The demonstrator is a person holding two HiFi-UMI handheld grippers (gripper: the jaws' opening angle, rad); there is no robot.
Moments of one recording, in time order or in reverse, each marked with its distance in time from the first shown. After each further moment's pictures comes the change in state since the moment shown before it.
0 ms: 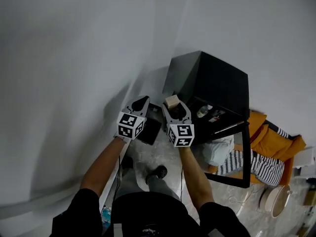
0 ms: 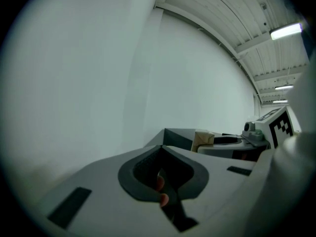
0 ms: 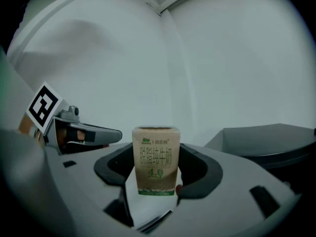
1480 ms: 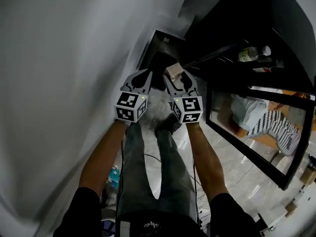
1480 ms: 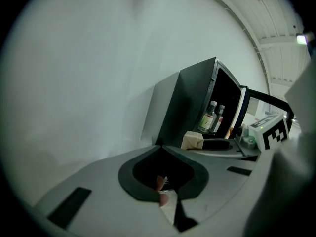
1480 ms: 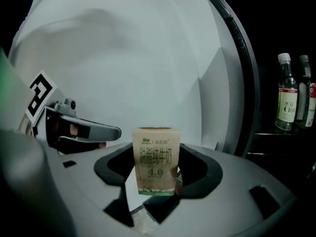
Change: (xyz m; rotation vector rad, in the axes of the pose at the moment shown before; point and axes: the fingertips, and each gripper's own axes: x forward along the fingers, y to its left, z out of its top) left arm 0.013 0.035 -0.377 -0.215 0.262 0.028; right arm 0.052 0.040 -0.381 0.104 0.288 0.070
